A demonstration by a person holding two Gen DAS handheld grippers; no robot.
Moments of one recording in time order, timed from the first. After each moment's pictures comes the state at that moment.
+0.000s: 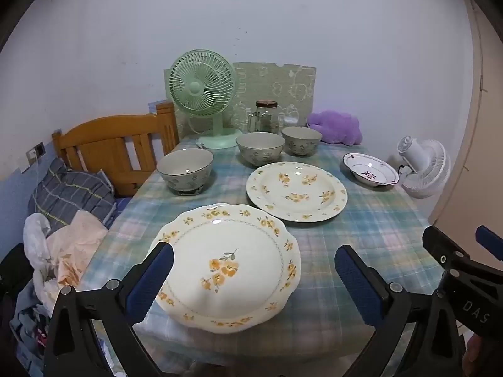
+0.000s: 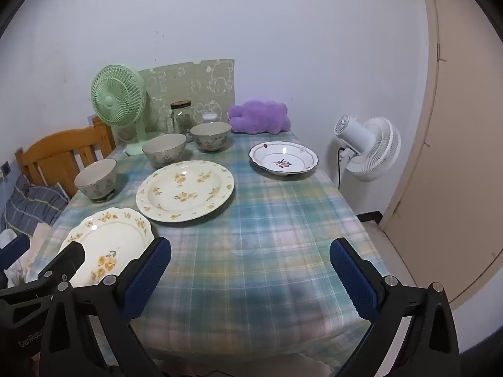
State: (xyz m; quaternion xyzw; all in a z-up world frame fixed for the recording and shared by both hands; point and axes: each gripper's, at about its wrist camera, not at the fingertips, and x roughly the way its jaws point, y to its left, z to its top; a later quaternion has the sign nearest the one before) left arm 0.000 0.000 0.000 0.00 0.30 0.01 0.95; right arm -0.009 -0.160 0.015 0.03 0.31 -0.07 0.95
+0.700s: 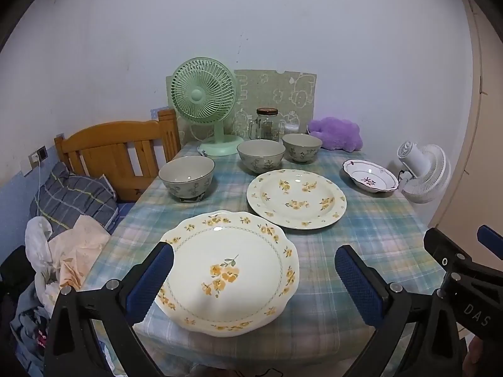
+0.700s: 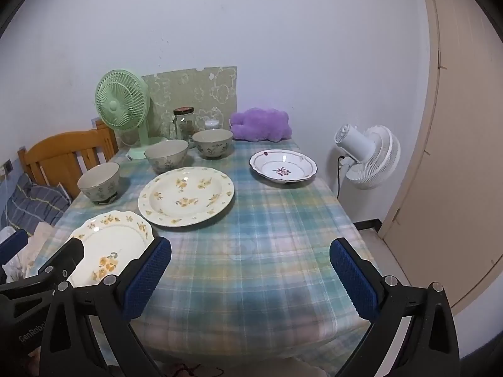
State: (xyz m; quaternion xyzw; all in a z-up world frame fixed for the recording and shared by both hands) left arm -0.005 -0.002 0.010 -0.01 0.29 0.01 0.96; right arm -0.016 -0.163 0.025 0.01 0.30 -0.07 0.95
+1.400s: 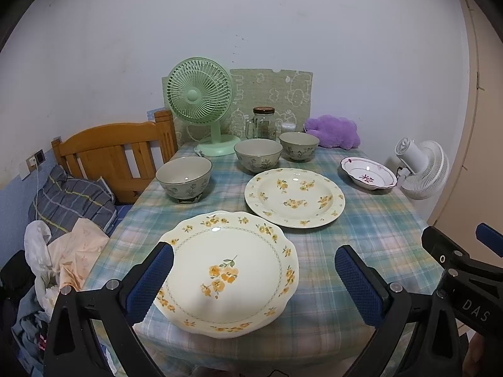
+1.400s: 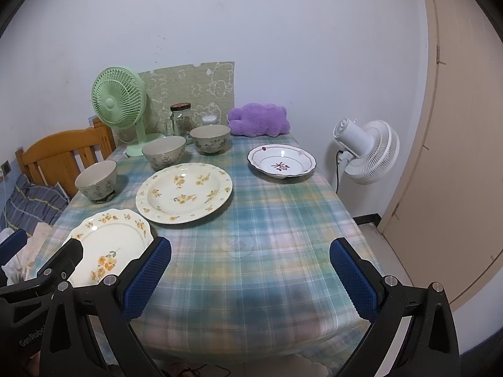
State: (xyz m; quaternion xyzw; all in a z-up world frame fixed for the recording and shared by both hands) left arm -0.003 -0.004 0.005 0.00 0.29 0.00 0.96; right arm -0.015 -0.163 0.021 0.01 0.31 -0.07 0.95
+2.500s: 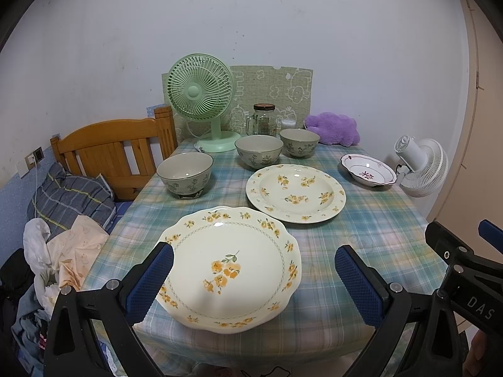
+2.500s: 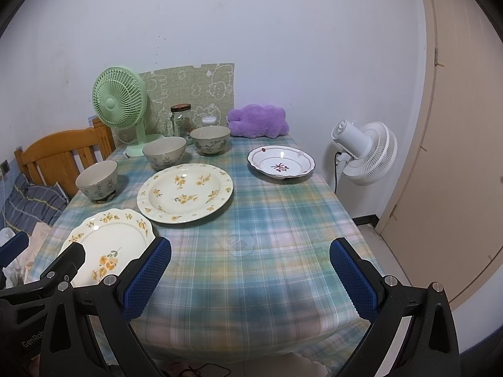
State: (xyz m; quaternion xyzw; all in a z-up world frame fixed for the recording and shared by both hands) left arm -0.004 0.000 0.001 0.00 0.30 0.00 0.95; right arm -0.017 -0.161 0.023 0.01 0.30 -0.07 0.95
